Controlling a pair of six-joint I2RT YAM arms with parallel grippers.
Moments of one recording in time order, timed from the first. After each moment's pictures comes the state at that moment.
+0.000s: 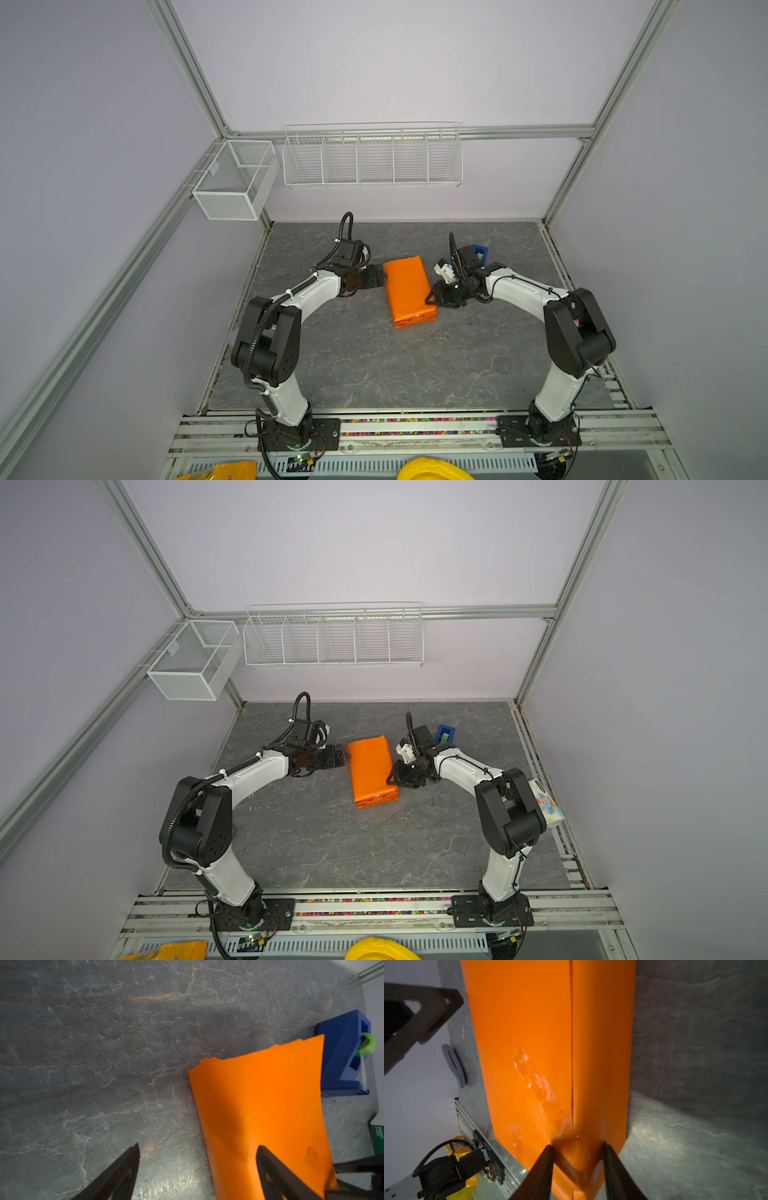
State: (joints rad) left arm -0.40 1.75 1.18 -0.33 0.22 -0.42; right arm 0.51 1.79 1.19 -0.52 -0.52 0.47
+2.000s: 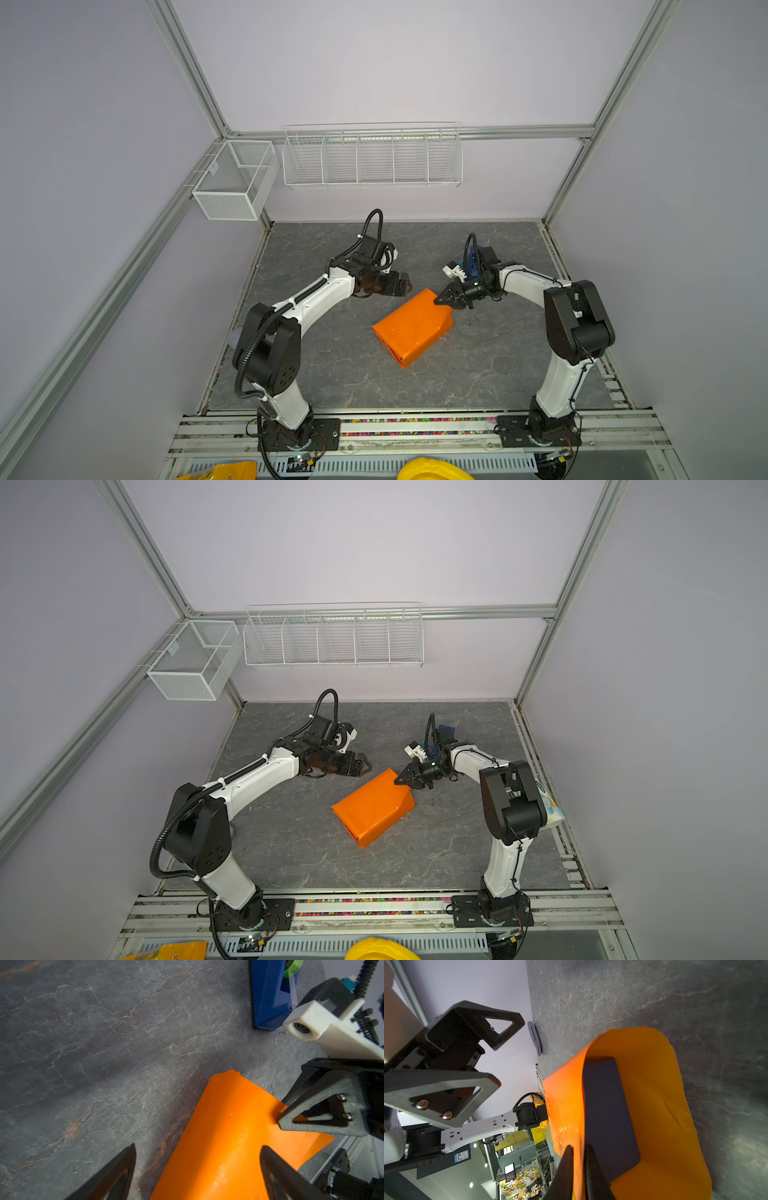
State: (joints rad) left arm -0.56 1.70 1.30 -0.56 0.31 -0.30; right arm 0.28 1.88 1.19 -0.61 -1.06 0.31
